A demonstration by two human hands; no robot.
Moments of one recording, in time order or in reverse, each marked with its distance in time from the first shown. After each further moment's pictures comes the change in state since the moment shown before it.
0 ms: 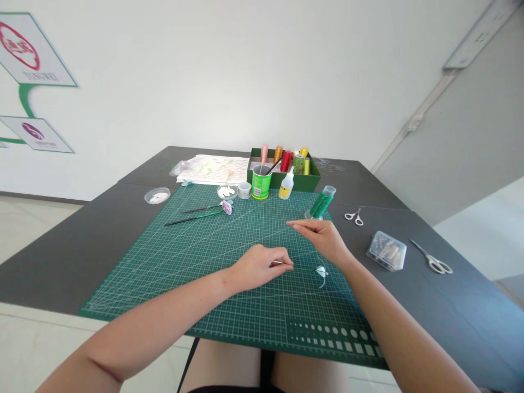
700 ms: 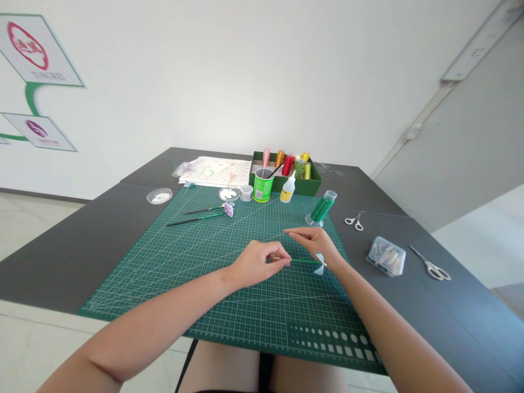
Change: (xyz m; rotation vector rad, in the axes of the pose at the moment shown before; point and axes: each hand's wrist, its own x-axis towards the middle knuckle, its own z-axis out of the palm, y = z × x) left_hand 0.002 0.000 -0.005 -0.057 0.201 -0.043; right_hand 0.002 0.022 0.011 -0.073 -0.124 0.061
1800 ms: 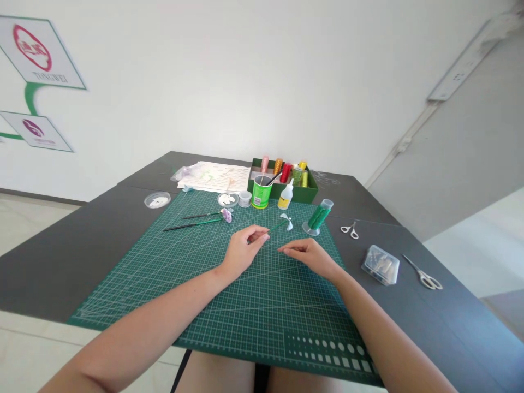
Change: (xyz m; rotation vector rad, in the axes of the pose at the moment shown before) left_hand 0.017 -0.023 -0.018 -0.151 0.365 -0.104; right_hand -0.005 -0.008 0.001 0.066 -0.197 0.053
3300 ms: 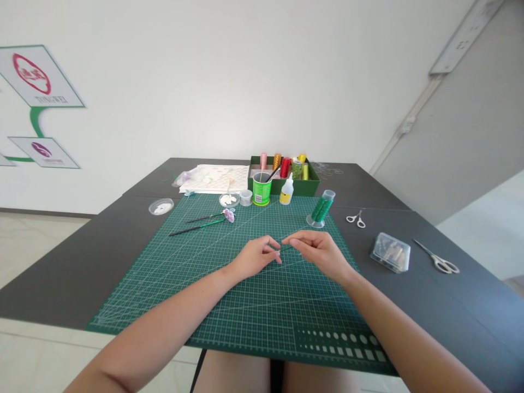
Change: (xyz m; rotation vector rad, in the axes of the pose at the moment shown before) left_hand -0.004 -0.007 0.006 0.119 -0.485 -0.235; right_hand -0.019 -0.042 0.013 0.220 0.149 -0.129
